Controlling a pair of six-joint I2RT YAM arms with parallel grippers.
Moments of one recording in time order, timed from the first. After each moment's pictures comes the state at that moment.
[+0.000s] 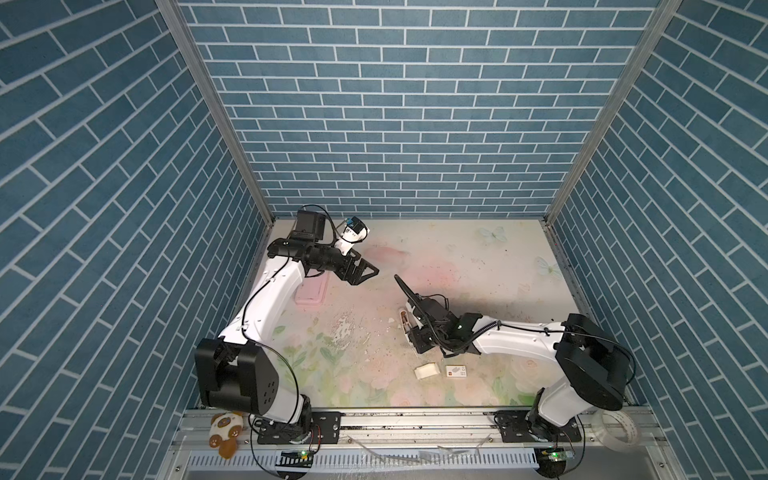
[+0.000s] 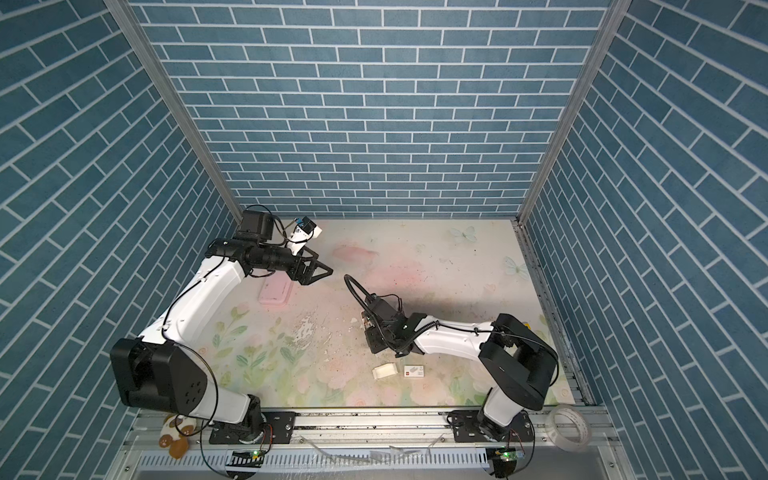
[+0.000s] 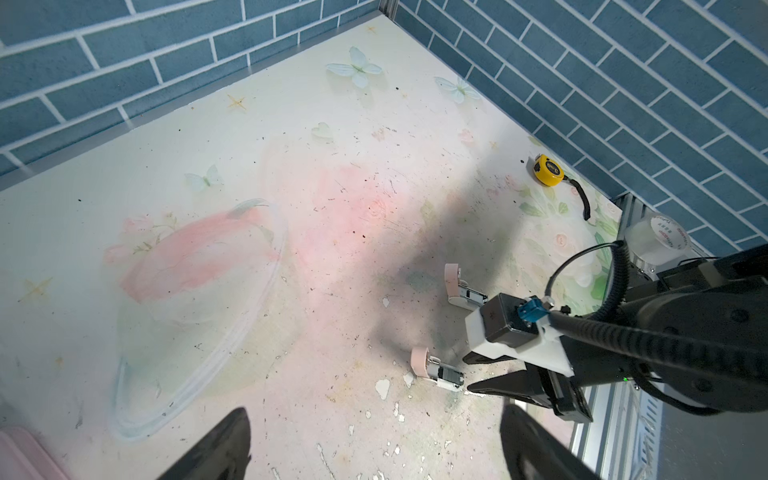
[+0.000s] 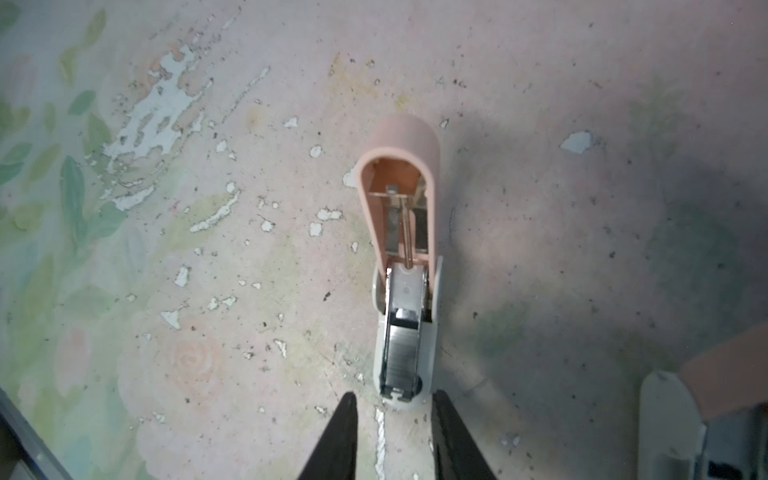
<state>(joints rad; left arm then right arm) -0.15 1.49 1.38 -0.84 0.74 0.40 1.03 1.62 0.87 -0.24 0.02 0.46</state>
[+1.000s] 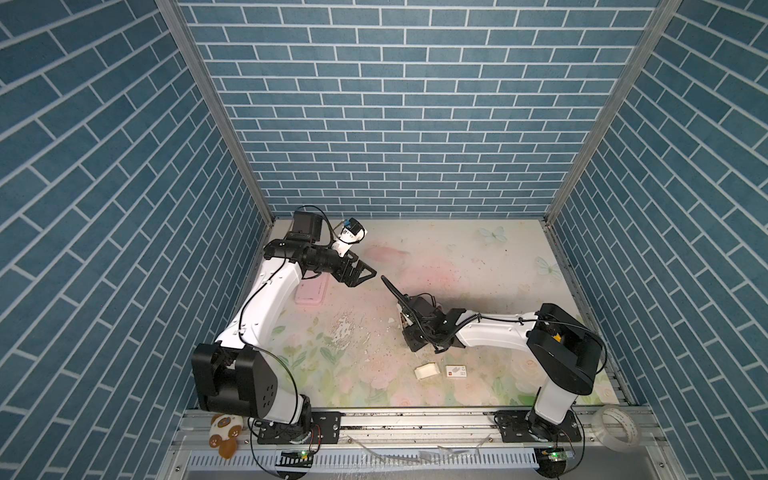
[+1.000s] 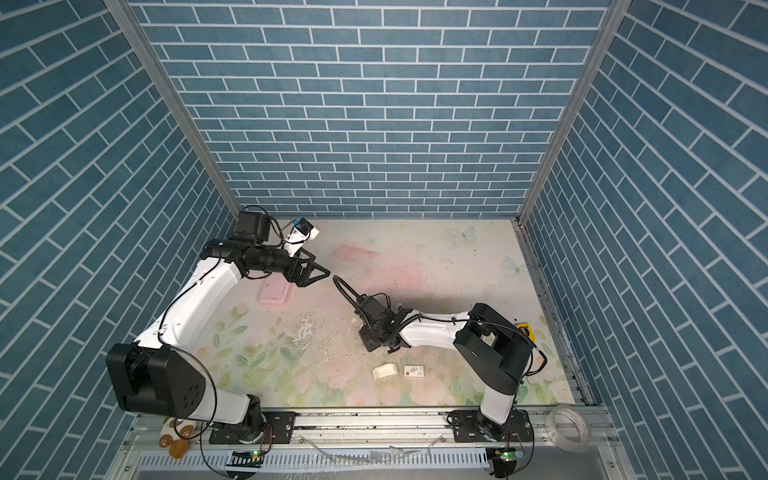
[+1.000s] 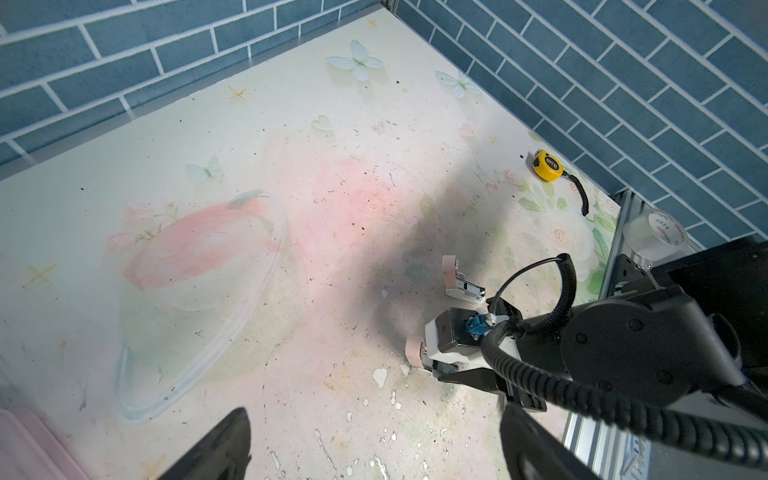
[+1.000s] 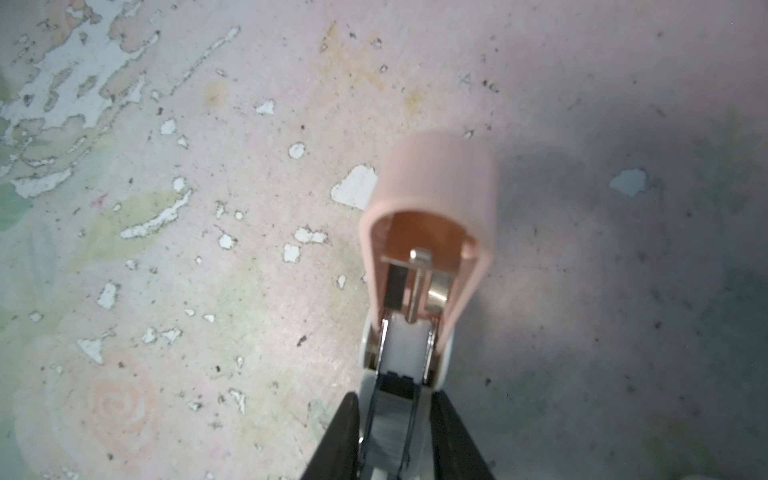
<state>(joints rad) -0.14 1.46 1.38 -0.88 0.74 0.42 1.03 1.76 0.98 -0.25 0.04 0.35</state>
